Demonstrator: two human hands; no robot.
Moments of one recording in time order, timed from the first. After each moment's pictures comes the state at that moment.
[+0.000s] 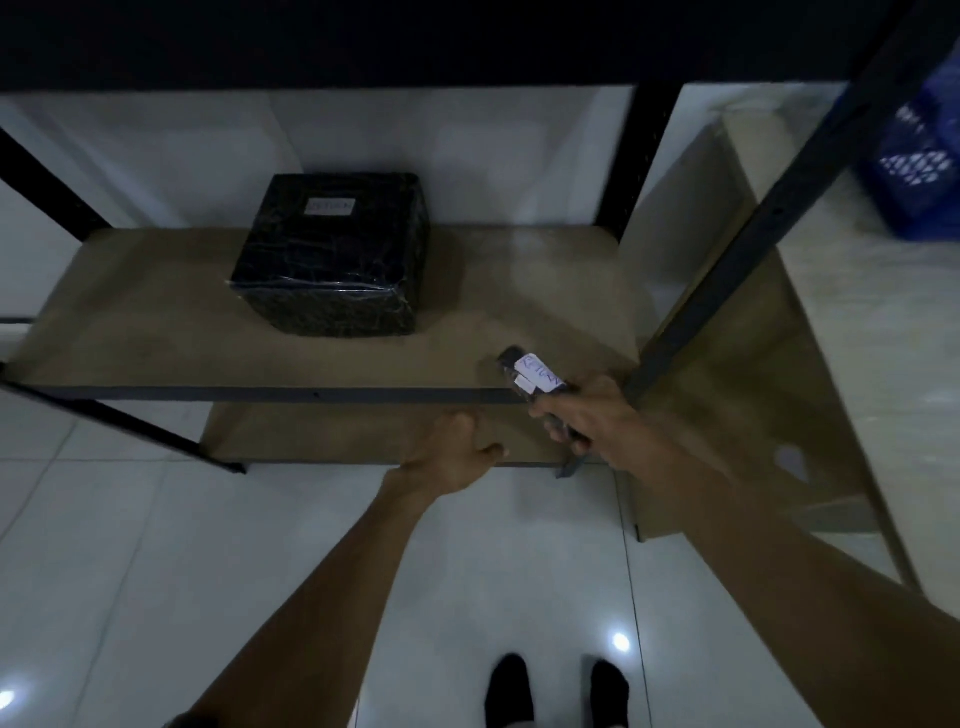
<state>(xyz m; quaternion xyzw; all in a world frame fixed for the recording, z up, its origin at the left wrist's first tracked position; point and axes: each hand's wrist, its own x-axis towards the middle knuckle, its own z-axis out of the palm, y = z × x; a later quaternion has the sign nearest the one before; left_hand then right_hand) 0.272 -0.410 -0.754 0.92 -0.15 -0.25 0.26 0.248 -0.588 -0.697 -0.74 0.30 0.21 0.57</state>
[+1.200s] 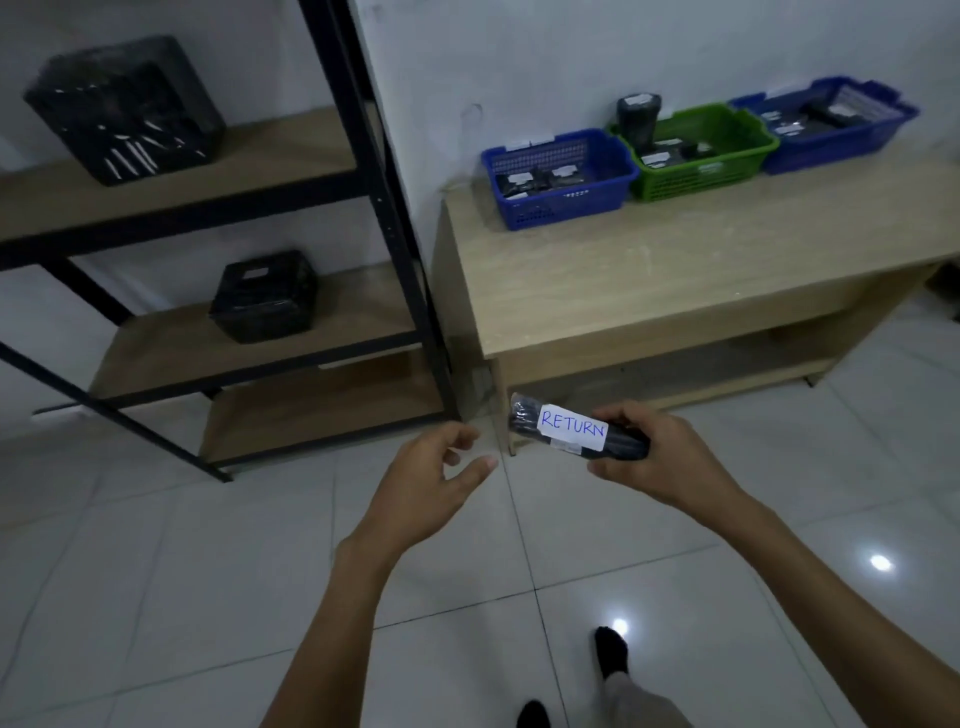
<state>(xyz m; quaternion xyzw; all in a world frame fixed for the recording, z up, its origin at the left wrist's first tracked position) -0.251 -0.539 -0.441 0.89 -0.23 -0.15 0.36 -0.351 -0.786 -0.436 -0.89 0.13 -0.02 0.44</state>
